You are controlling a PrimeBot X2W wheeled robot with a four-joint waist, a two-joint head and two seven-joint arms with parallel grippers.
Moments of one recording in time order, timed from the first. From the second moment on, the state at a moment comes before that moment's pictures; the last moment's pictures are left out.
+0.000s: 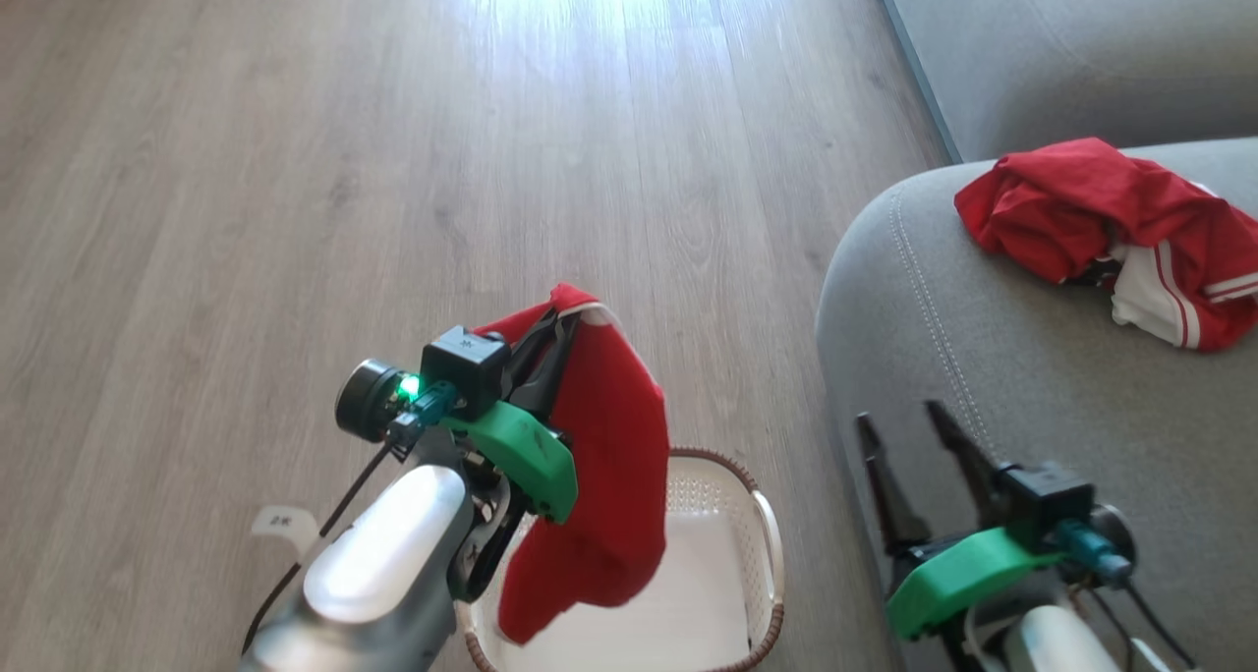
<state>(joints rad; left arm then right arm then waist) -0.61 0.13 -0.76 0.57 -0.48 0.06 -0.16 -0.05 -0.05 0.11 0.32 0.15 0.13 -0.26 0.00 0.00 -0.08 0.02</state>
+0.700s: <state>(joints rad) -0.66 0.12 -0.80 0.45 -0.48 0.05 -0.08 -0.19 -0.05 0.43 0.48 0.21 0.13 -0.26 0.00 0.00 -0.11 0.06</state>
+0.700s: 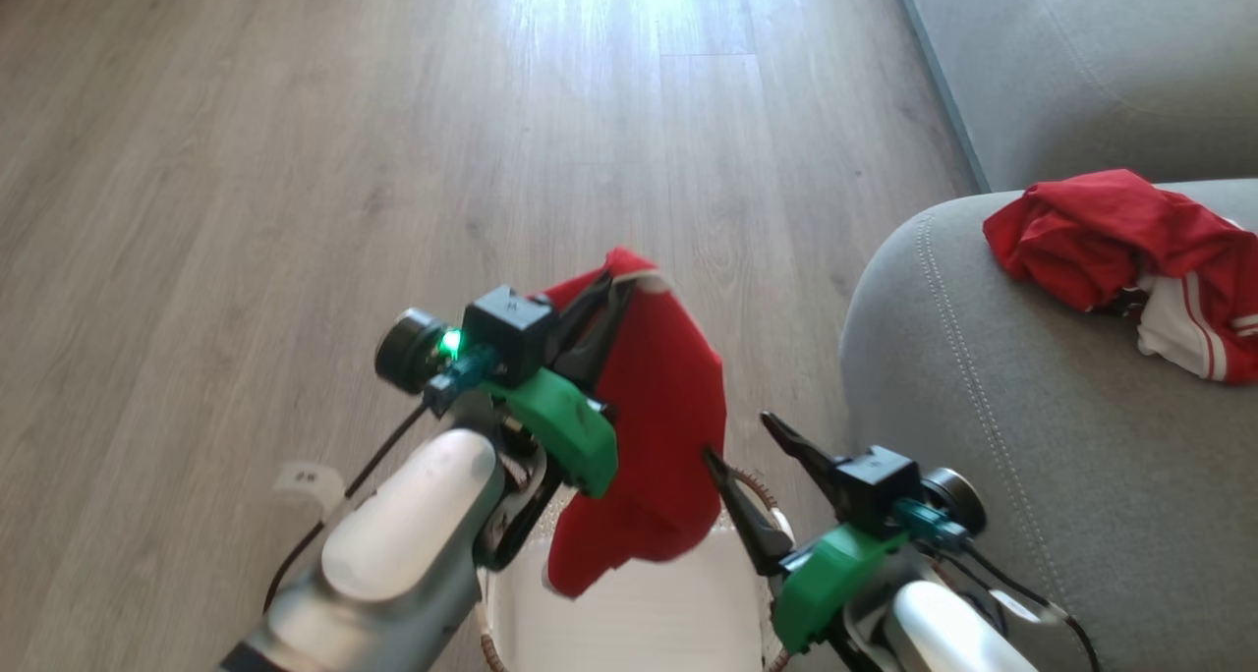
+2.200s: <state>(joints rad) -0.63 0.13 -0.82 0.47 -0.52 0.10 -0.16 -0.27 -0.05 0.35 0.46 0.22 0.13 -0.26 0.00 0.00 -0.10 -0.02</state>
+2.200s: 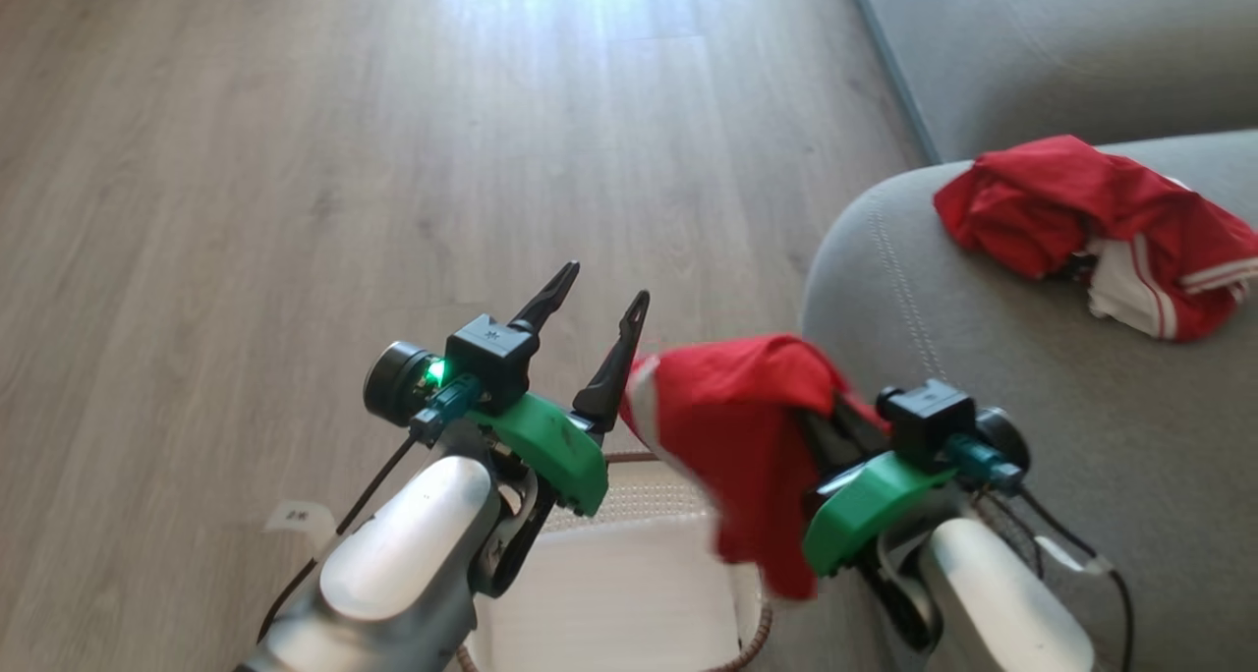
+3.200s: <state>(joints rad) -0.56 0.09 -0.87 0.50 -0.53 0.09 -0.22 -0.21 -0.07 0.07 0.23 0.07 0.13 -0.16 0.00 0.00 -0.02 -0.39</state>
